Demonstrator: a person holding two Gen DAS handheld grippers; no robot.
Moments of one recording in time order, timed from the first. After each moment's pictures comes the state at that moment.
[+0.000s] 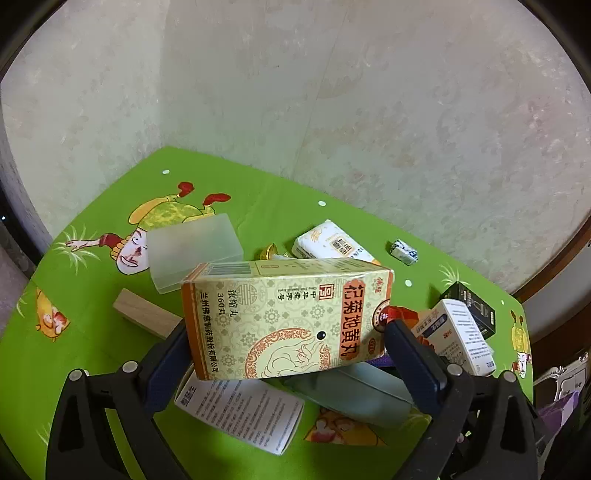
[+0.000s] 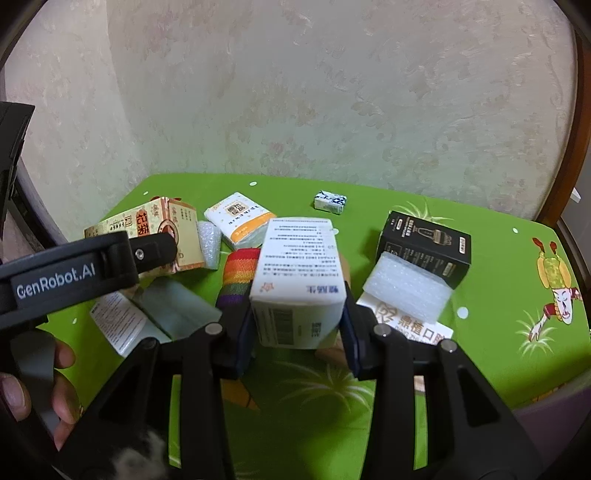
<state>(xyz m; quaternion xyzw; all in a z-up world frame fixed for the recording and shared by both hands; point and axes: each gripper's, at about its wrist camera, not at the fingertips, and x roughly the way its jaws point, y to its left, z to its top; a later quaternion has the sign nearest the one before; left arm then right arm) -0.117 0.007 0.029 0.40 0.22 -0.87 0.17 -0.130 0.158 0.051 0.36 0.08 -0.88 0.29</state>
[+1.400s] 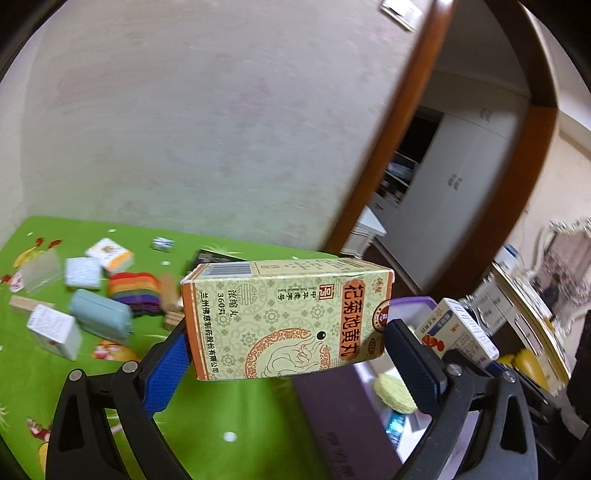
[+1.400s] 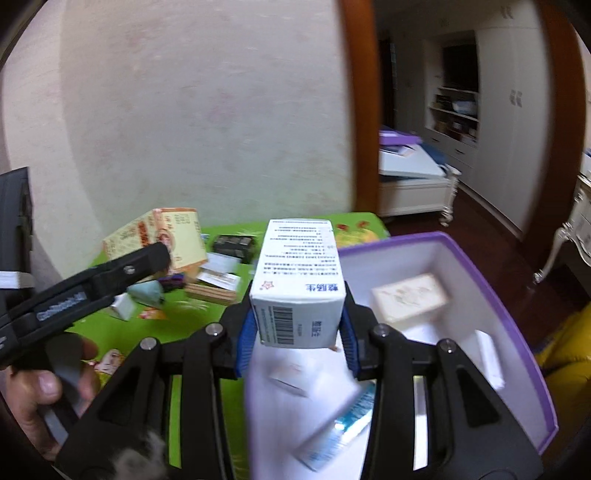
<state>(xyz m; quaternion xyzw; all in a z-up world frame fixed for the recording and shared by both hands) -0.039 0.227 0.121 0.31 0.15 -0.93 -0.10 -0.020 0.425 0.157 0.30 0.00 -0.94 0.13</state>
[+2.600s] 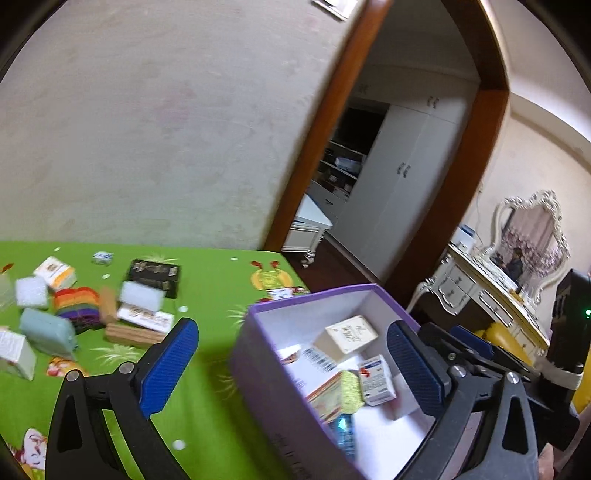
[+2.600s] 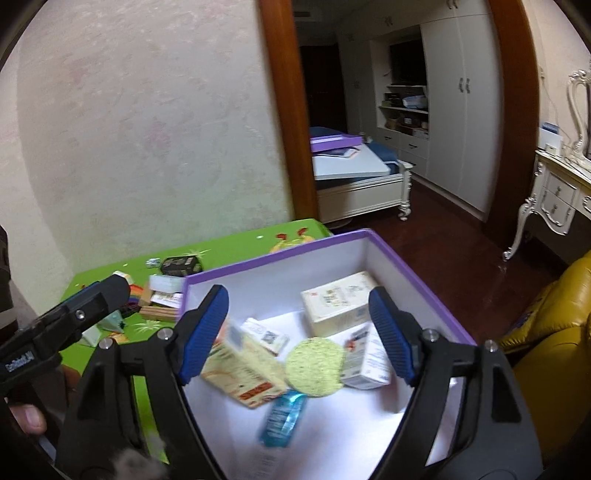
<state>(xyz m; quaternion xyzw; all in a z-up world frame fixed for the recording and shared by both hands) -0.031 0.240 0.122 0.28 0.15 -0.93 -0.18 -0.023 0.462 0.162 0.29 -0.04 -0.95 0.08</state>
